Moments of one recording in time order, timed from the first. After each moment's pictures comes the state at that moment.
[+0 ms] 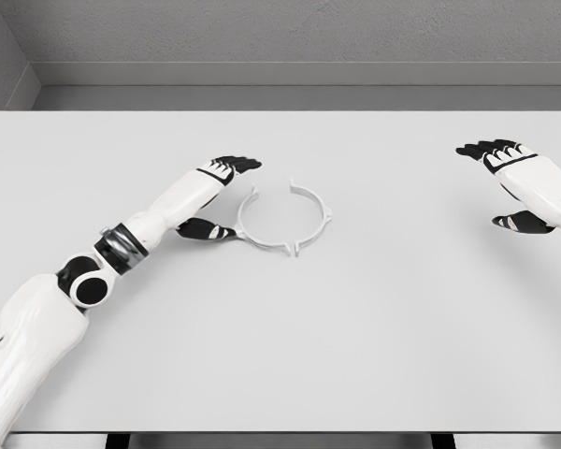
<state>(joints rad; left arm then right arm) -0.43 0.37 -0.52 -1.15 -0.49 -0.61 0.02 -0.14 -0.38 -0.31 -1.61 0.72 -0.61 0.58</state>
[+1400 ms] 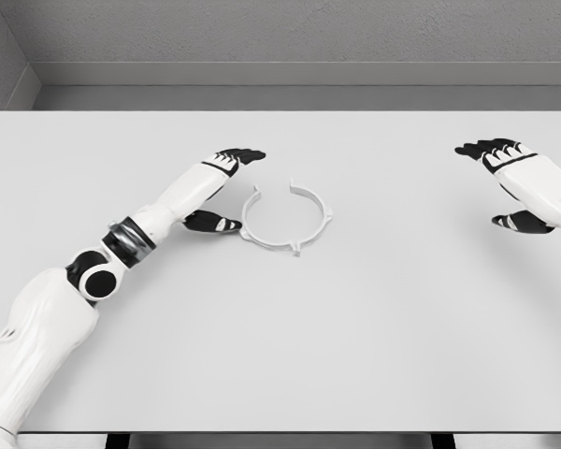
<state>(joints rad) -0.45 0.32 -0.51 -1.11 -0.48 -0.61 0.02 -0.14 -0.38 -0.31 -1.63 0.72 -0.61 0.58</state>
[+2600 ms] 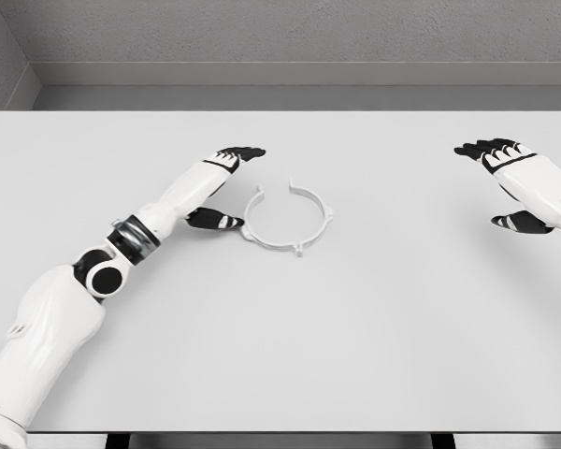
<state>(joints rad) -0.47 0.29 -0.50 -1.05 -0.49 -0.61 0.02 -0.13 -0.38 -0.31 -1.63 0.72 -0.61 0.58</state>
